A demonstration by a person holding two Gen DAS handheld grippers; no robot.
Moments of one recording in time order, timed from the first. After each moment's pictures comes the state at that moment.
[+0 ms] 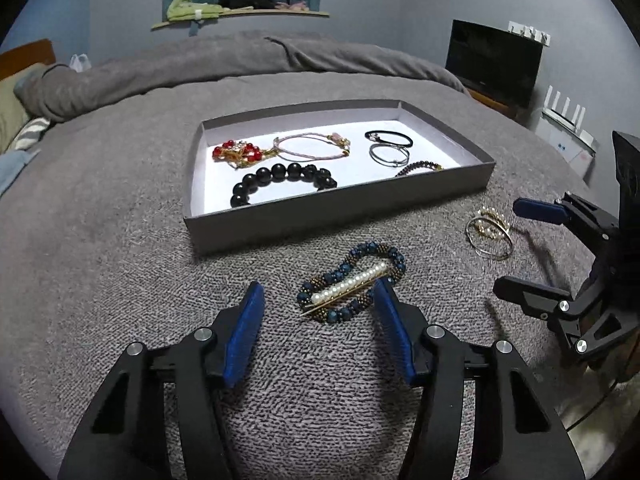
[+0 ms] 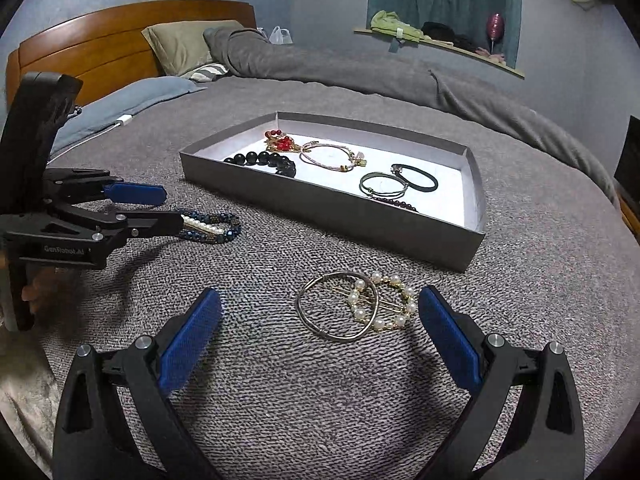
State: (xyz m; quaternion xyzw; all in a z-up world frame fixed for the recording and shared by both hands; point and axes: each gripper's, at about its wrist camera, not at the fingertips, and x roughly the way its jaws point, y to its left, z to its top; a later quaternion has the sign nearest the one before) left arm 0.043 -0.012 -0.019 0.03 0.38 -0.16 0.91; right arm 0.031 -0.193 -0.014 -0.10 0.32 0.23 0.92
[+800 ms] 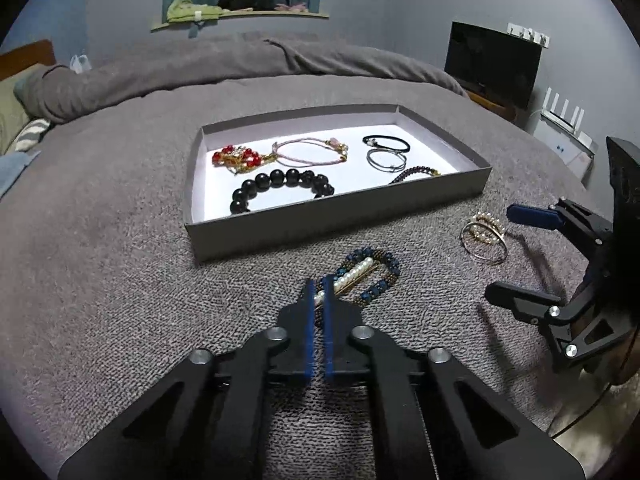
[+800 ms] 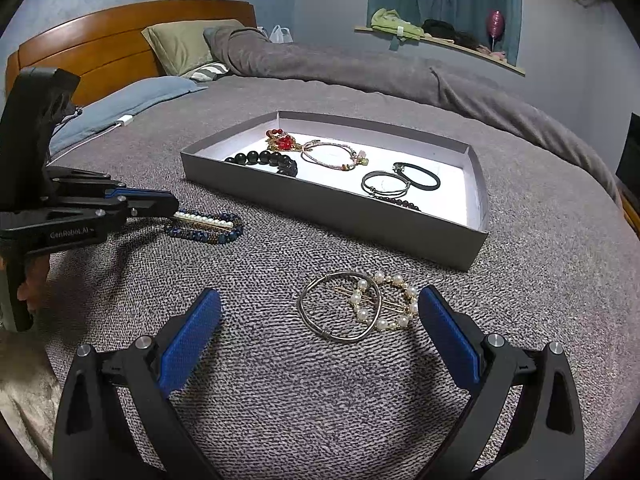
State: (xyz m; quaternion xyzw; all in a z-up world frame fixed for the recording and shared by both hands) left arm 0.042 -0.012 -0.012 0.03 0.37 -0.17 0.91; right arm 0.031 -0.194 -0.014 -0.10 0.32 0.23 0.91
